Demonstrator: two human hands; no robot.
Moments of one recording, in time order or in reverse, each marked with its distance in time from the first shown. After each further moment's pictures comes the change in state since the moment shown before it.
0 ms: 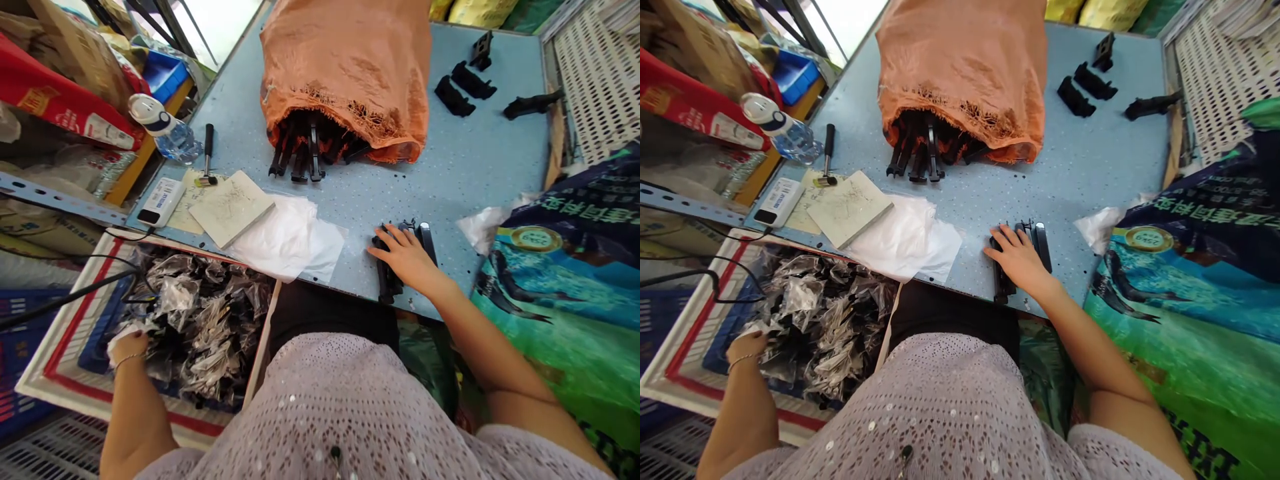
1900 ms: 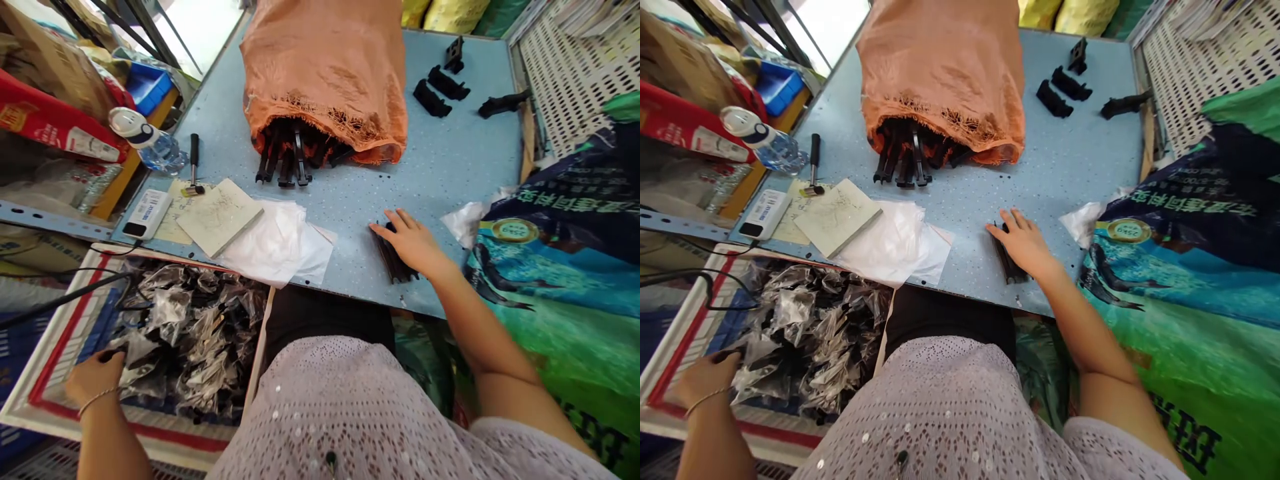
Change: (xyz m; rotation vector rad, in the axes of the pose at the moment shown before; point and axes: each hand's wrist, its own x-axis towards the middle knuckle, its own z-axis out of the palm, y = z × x) left_hand -0.036 0.016 -0.029 0.168 0.202 -0.215; right_hand 0.007 0.036 0.000 0.108 0.066 0.202
